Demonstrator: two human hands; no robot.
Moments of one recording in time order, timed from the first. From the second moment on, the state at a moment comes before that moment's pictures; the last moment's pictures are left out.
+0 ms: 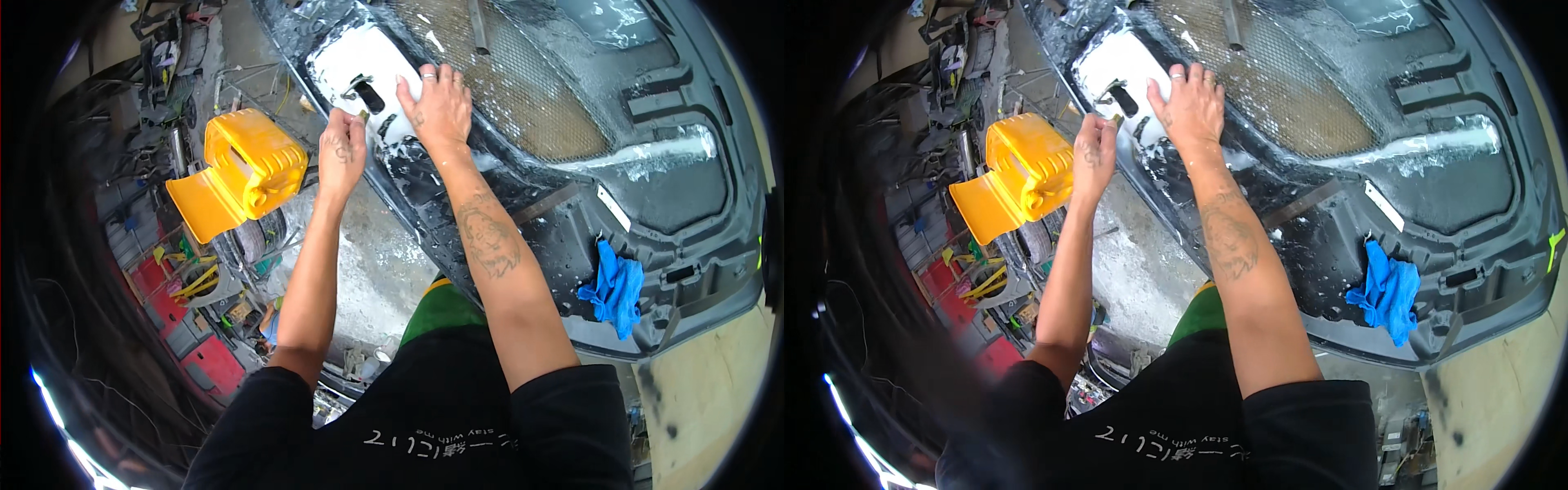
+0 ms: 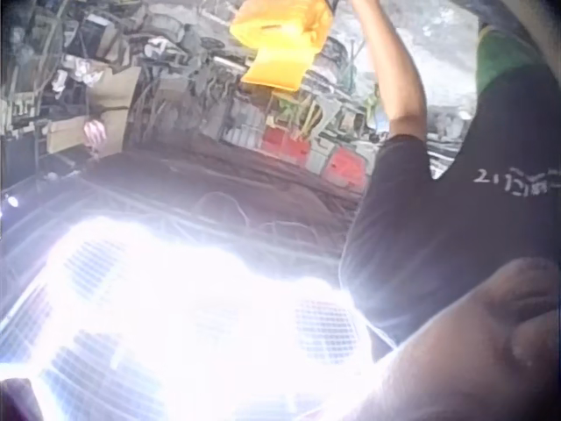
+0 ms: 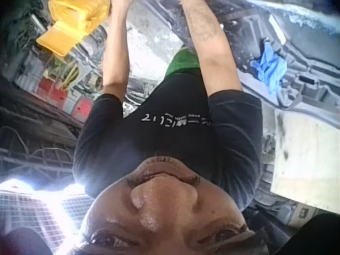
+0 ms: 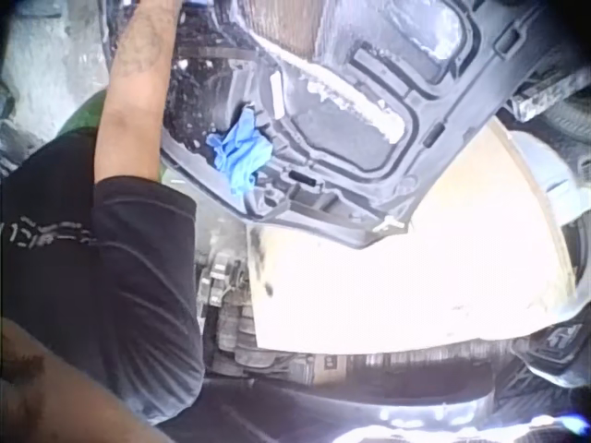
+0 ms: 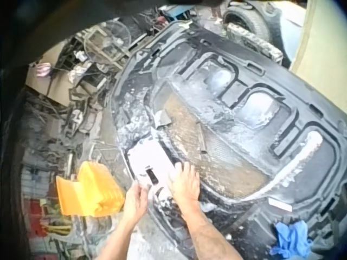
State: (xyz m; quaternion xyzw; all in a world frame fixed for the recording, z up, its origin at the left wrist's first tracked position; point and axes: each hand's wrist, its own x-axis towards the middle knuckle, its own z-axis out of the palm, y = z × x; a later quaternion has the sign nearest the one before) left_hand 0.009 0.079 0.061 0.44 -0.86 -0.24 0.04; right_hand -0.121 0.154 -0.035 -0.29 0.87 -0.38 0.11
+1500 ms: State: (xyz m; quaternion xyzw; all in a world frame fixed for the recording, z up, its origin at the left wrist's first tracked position) left_hand -0.022 0.074 0.039 0.38 -0.91 -0.15 0.01; right_hand -0.119 0.151 -0.038 -0.29 0.87 -0.39 0.08
